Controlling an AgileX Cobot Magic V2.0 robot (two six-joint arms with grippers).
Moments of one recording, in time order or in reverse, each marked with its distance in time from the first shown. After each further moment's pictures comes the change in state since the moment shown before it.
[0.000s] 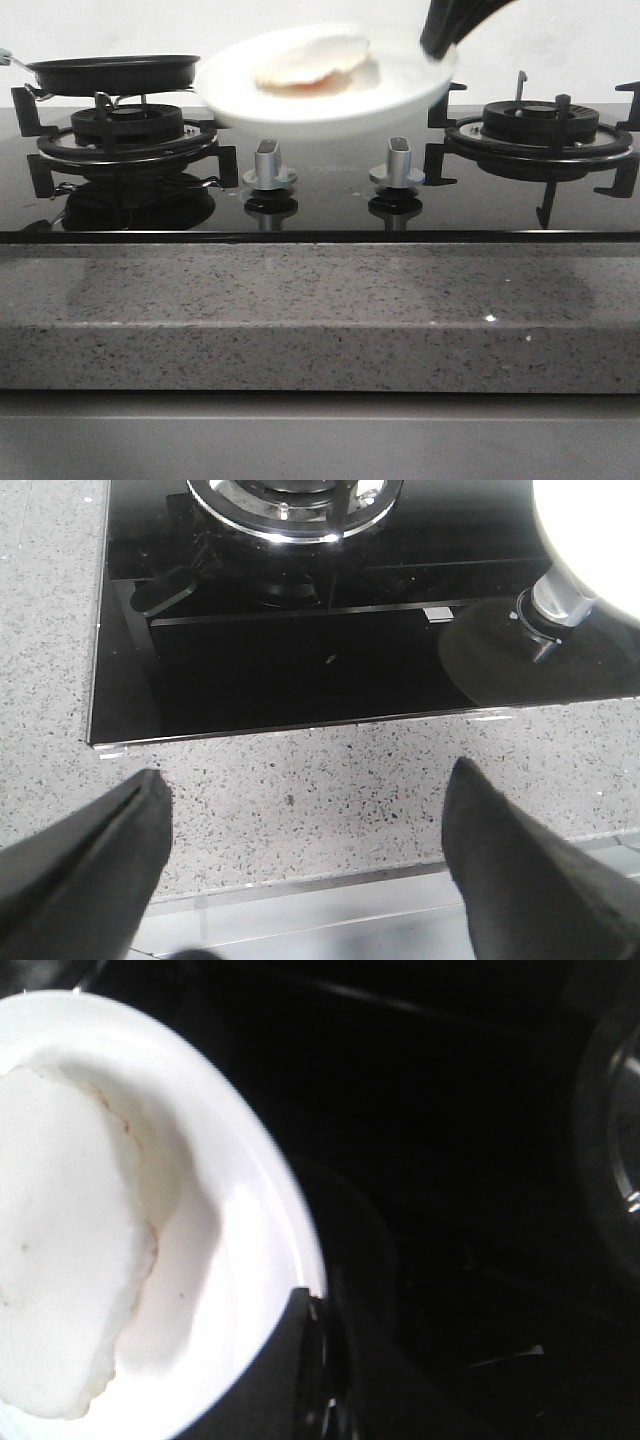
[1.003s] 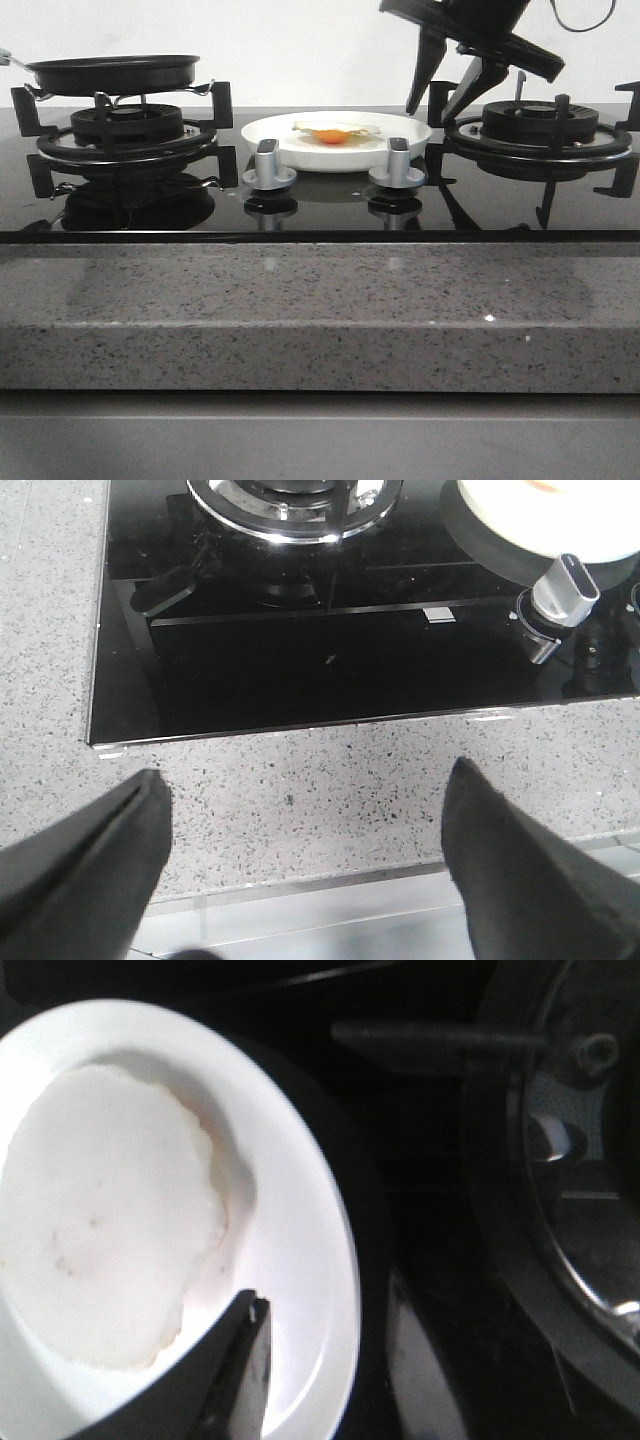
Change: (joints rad) left arm -0.002 0.000 0.000 0.000 0.000 0.000; right arm -0.083 0.335 -0.291 0.039 0.104 0.300
